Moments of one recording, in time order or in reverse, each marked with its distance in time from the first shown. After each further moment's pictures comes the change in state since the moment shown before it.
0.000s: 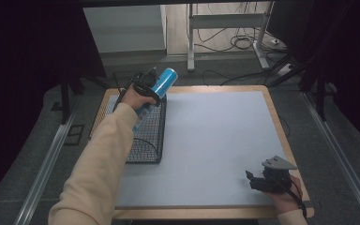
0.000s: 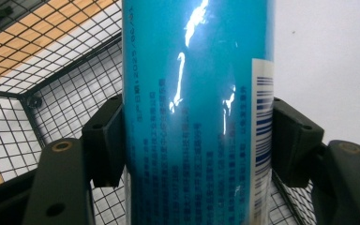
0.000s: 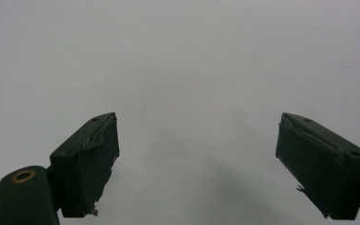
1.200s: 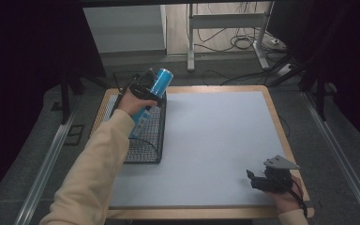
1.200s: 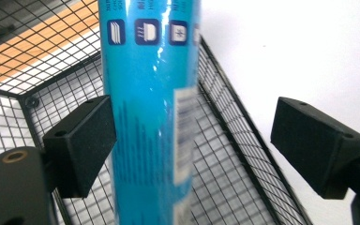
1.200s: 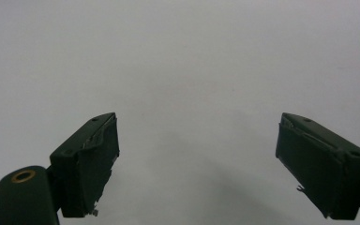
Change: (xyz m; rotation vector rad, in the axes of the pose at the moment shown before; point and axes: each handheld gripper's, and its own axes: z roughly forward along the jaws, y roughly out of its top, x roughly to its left) left arm -0.015 -0.023 -0.030 -0.128 -0.020 -0.030; right arm -0.003 0.000 -0.001 -0.016 0.009 0.020
